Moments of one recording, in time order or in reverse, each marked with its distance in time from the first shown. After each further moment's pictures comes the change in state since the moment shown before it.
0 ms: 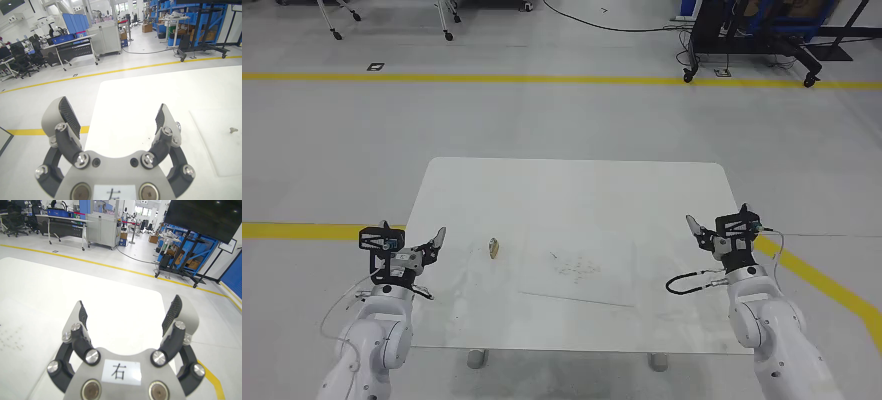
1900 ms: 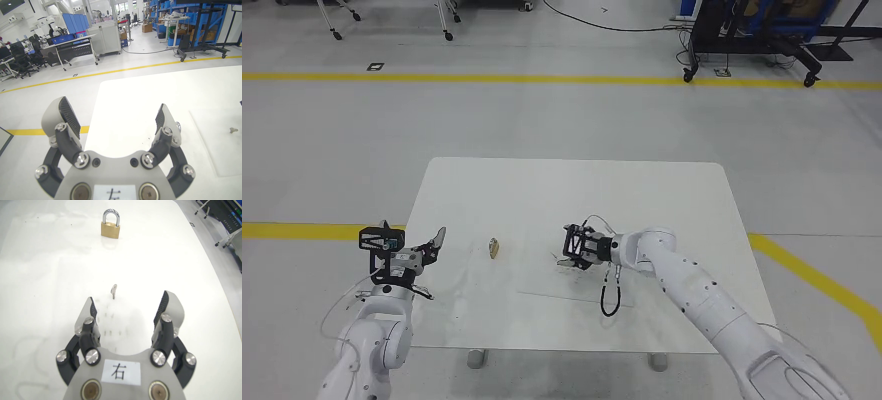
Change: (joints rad) left arm 0.000 0.000 0.000 0.000 0.000 0.000 0.000; right arm 0.779 -0.135 -0.770 0.746 -0.193 -0.750 -0.018
